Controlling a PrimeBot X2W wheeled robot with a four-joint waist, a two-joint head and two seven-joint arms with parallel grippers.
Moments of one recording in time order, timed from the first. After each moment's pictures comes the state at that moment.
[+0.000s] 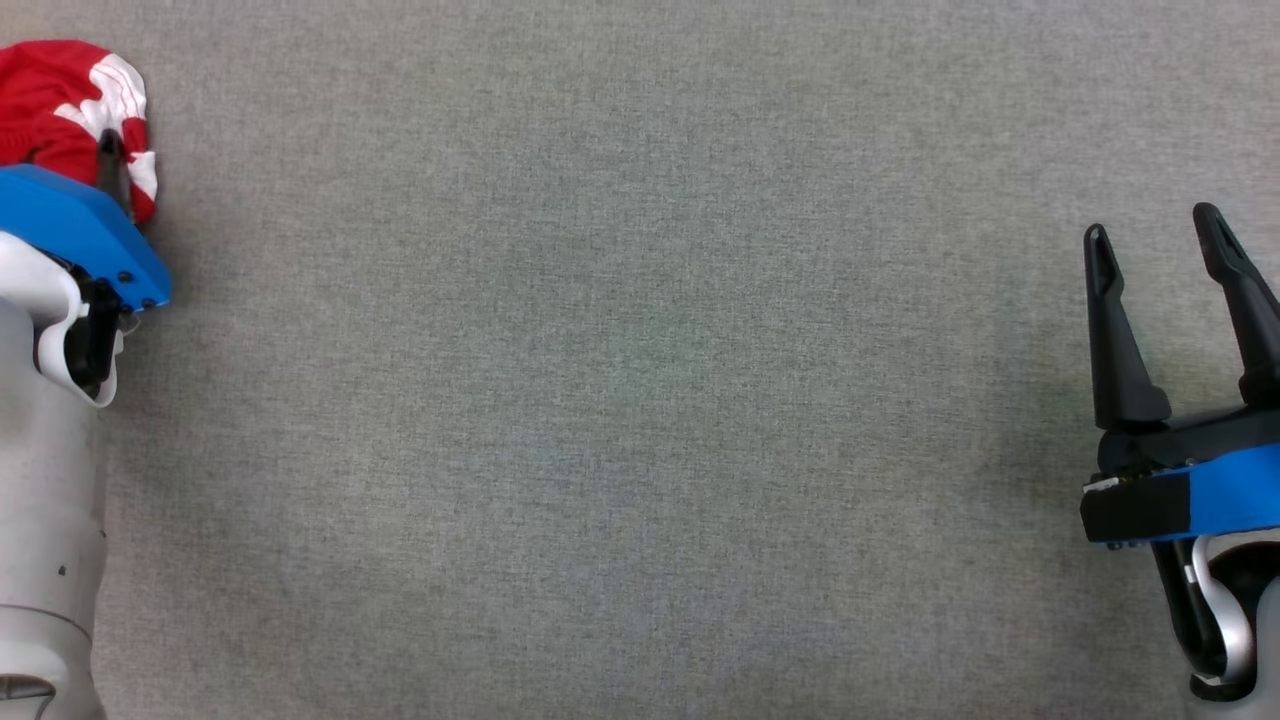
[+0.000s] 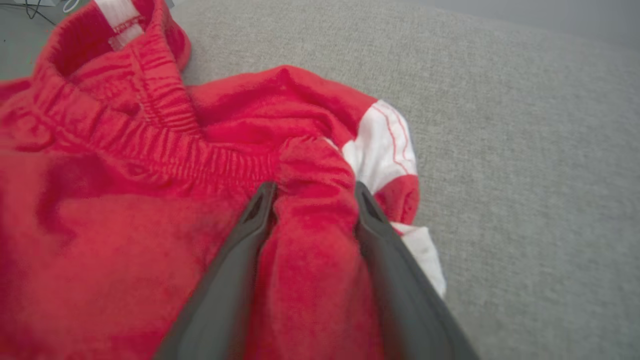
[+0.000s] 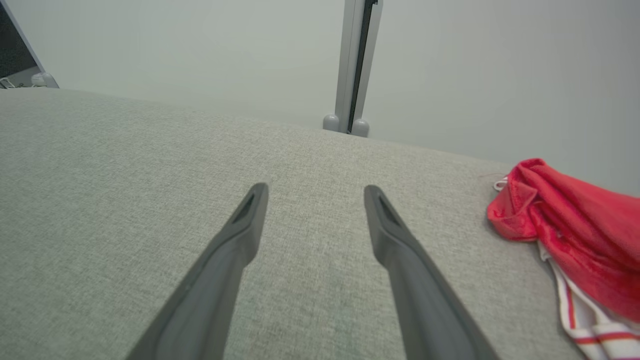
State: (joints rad) left arm -0.99 0.33 -0.05 1.10 -0.36 -0.12 0.08; right arm -0.22 -0.12 -0.09 -0.28 0.04 0.13 0.10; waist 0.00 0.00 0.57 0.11
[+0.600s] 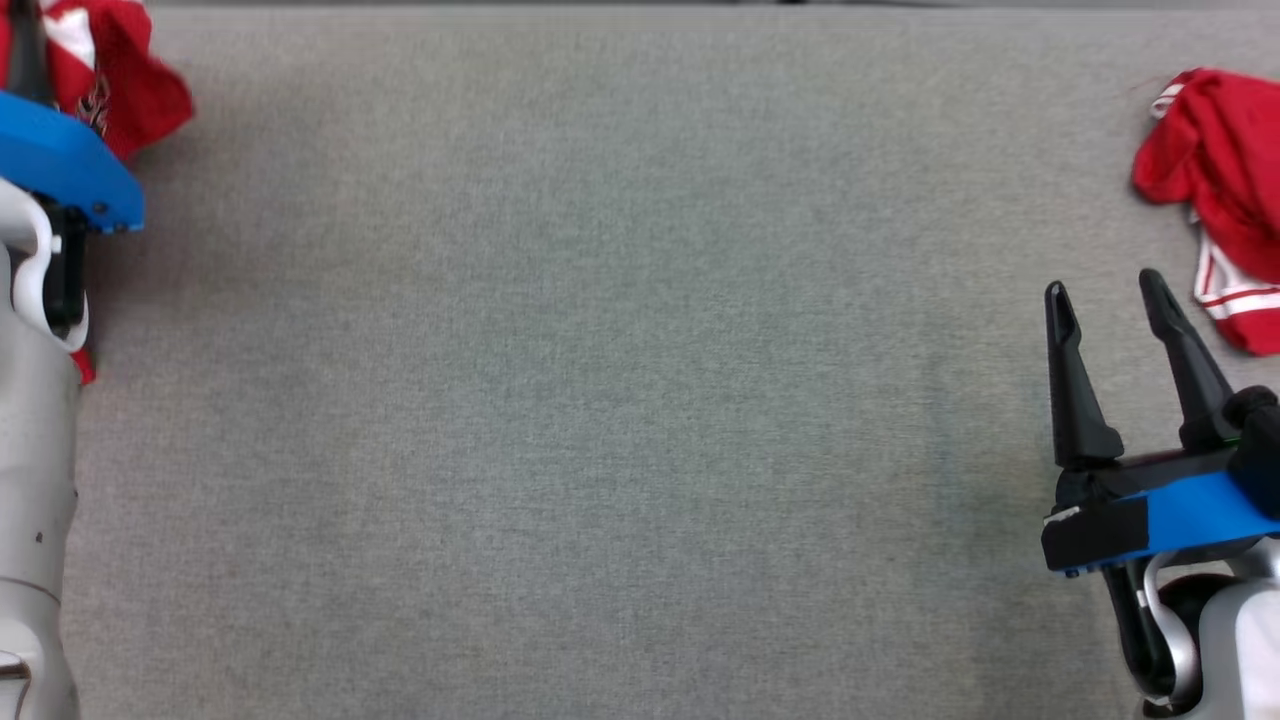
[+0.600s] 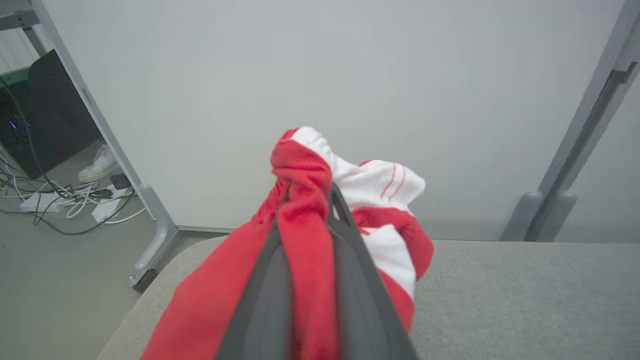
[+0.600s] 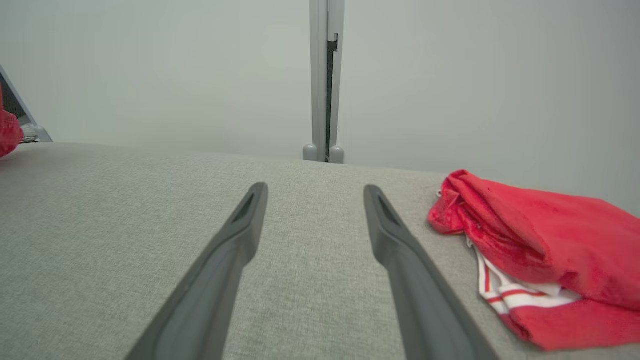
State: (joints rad) left arm -1.04 0.37 -0.14 1.01 -0.31 -0.13 -0.18; right arm -0.19 -0.07 -0.09 -0.13 0.08 0.13 0.01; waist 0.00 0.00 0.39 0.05
